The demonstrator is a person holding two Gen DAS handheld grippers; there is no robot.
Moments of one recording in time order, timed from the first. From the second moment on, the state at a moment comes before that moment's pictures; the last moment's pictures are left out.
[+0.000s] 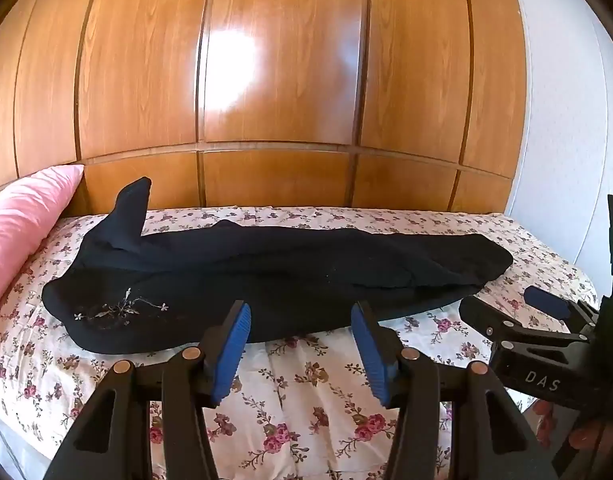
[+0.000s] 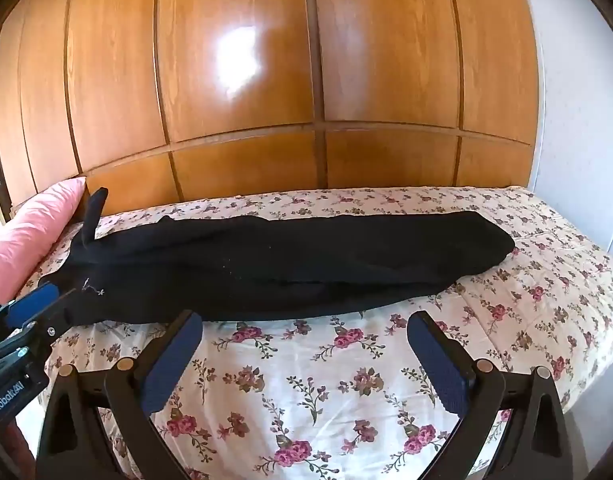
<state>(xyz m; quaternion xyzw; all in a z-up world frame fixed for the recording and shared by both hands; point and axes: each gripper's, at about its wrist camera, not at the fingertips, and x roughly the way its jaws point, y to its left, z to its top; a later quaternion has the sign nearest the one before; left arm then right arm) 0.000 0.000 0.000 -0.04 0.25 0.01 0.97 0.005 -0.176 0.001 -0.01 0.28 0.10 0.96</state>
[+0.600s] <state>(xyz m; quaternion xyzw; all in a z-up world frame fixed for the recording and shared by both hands) 0.004 -0.001 -0.007 -0.05 0.27 0.00 0.96 0.006 -0.174 -0.002 -0.01 0.28 0.10 0.95</state>
